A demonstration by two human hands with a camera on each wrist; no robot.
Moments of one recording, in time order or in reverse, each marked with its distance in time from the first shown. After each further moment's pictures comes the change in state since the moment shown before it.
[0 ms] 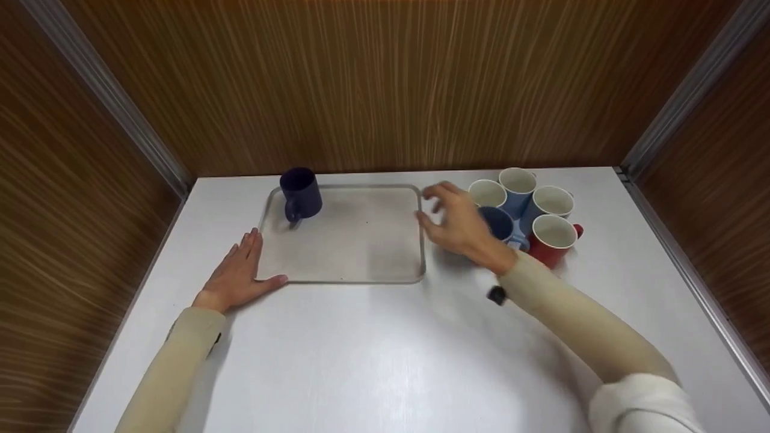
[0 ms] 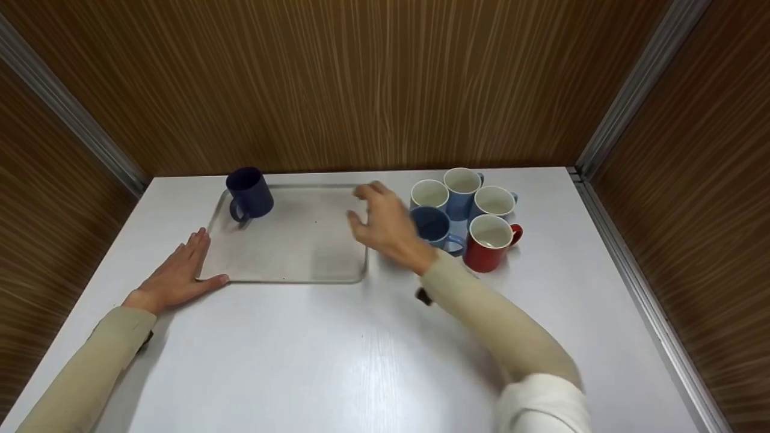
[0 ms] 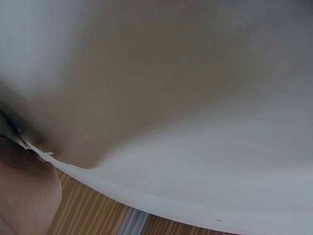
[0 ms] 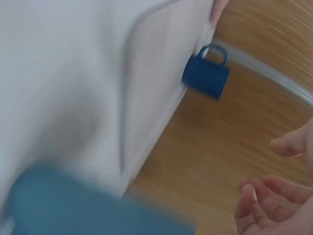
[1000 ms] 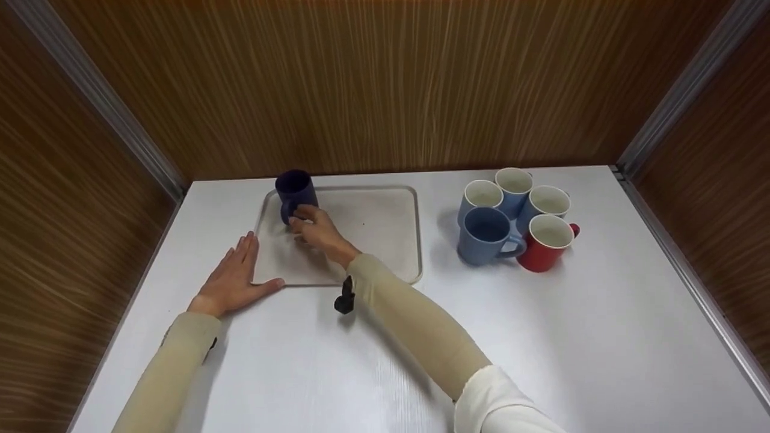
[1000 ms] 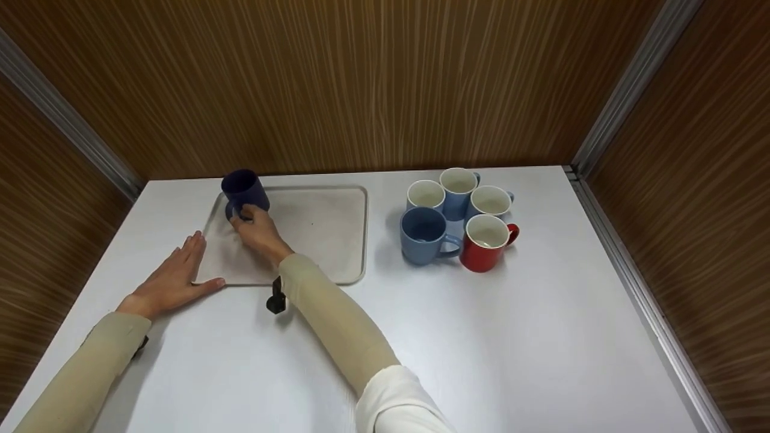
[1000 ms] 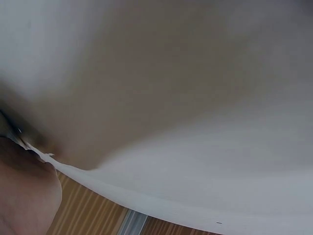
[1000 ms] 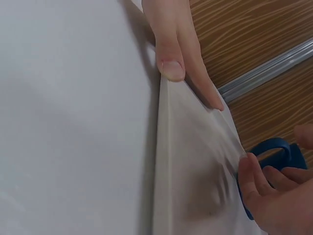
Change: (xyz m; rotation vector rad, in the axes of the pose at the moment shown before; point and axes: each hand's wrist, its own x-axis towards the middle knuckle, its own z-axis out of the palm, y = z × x) left_hand -0.002 -0.003 -0.005 -0.009 0.007 0.009; right_hand 0.086 -0.080 0.232 0.953 -0.232 0.662
